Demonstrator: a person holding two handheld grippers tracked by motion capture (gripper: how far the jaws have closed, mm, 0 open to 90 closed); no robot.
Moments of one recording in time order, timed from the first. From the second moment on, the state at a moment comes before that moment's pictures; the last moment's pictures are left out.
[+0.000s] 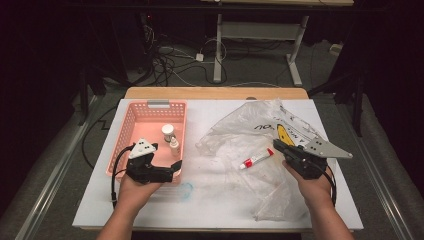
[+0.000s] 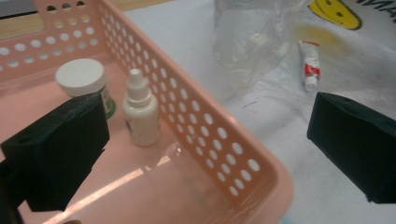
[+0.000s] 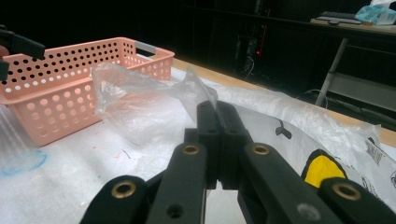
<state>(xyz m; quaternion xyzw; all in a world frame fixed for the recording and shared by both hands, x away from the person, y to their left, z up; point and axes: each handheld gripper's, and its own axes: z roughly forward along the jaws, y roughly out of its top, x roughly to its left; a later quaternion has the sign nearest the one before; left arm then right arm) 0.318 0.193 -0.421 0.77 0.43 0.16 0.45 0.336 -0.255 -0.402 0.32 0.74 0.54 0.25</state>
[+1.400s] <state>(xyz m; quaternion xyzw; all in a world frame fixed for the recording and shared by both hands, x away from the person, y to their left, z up) 0.359 0.210 -0.395 0.74 0.47 0.17 0.46 0.335 -0.257 -0.399 0.32 0.74 0.54 0.26</state>
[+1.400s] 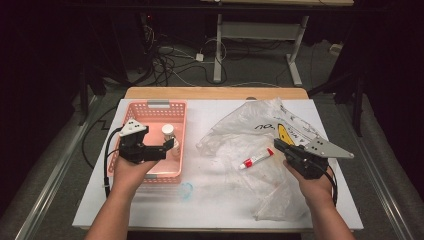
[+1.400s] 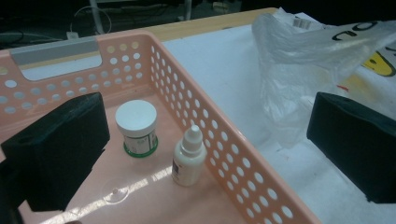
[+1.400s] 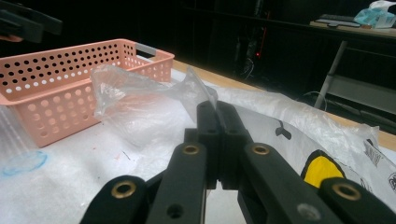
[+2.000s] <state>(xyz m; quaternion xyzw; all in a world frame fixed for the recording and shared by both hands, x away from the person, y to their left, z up) 0.415 0.213 -0.413 0.74 0.51 0.15 0.41 0.336 -0.257 -0.400 0.32 0.74 0.54 0.25</state>
